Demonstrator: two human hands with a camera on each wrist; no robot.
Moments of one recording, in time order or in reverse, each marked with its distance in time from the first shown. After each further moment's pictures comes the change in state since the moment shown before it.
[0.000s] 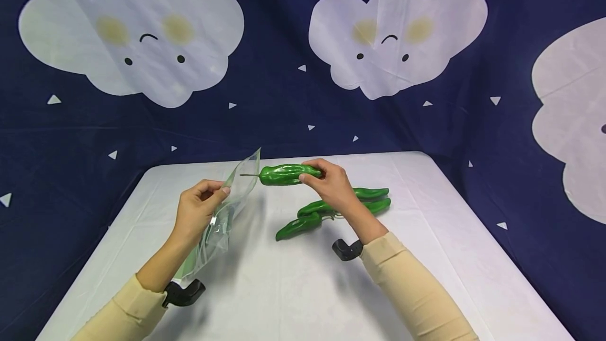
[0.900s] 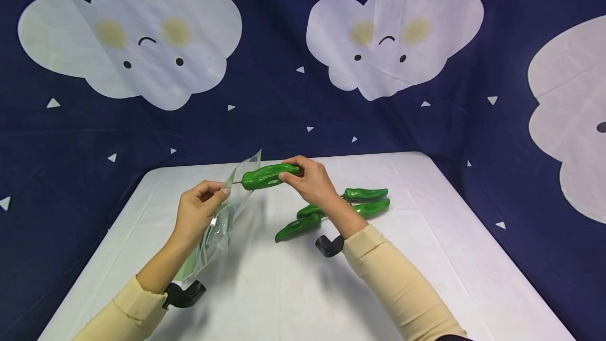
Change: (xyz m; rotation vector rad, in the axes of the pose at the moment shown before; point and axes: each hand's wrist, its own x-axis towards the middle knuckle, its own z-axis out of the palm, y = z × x) left_hand 0.000 0.002 0.003 0.014 -0.002 -0.018; right_hand 0.015 -0.027 0.025 -0.043 -0.017 -0.003
